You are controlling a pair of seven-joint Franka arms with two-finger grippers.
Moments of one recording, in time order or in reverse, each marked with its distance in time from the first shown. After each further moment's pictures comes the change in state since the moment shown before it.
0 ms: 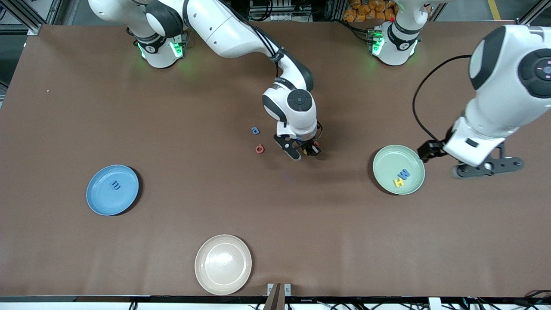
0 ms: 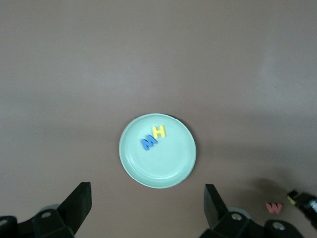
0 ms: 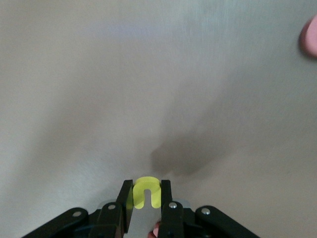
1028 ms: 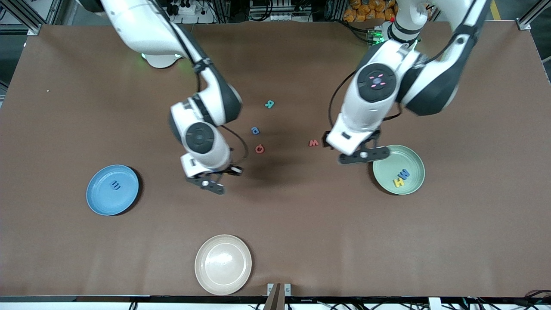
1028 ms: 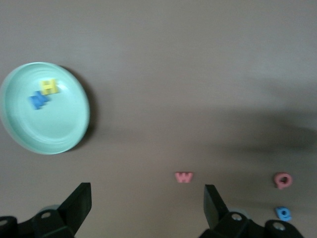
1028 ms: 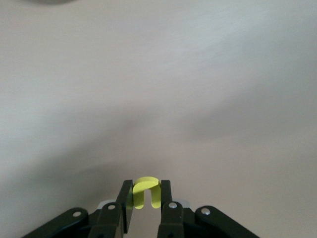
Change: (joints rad) left arm -0.240 0.171 -0.117 -0.020 -0.004 0.122 -0.393; right arm -0.427 -0.425 0.058 -0.449 -0.170 -0.219 -0.858
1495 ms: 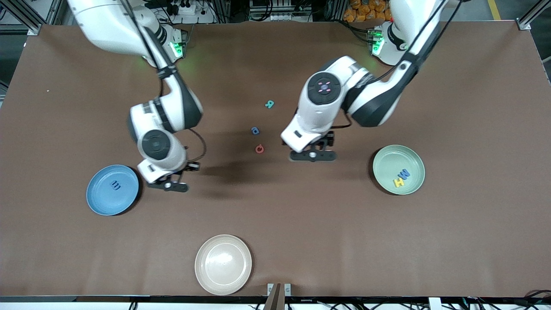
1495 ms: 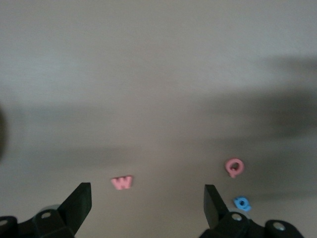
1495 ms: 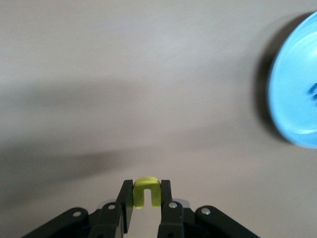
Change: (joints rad) left arm -0.150 0.154 0.003 0.043 0.000 0.163 -0.003; right arm -0.183 -0.097 0.002 -0.189 -0.112 0.024 -0.371
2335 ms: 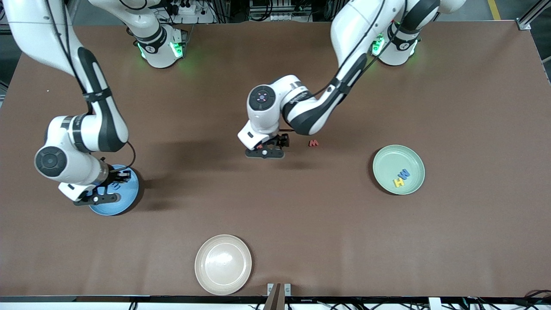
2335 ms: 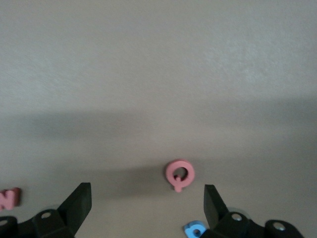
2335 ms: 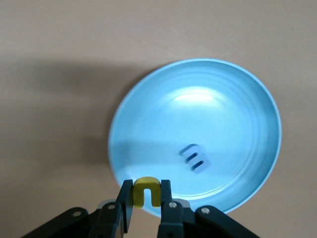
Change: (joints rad) left arm -0.359 0.273 0.210 0.173 0.000 0.131 -0.151; right arm -0.348 0.034 0.002 -0.045 -0.002 0.152 -0.528
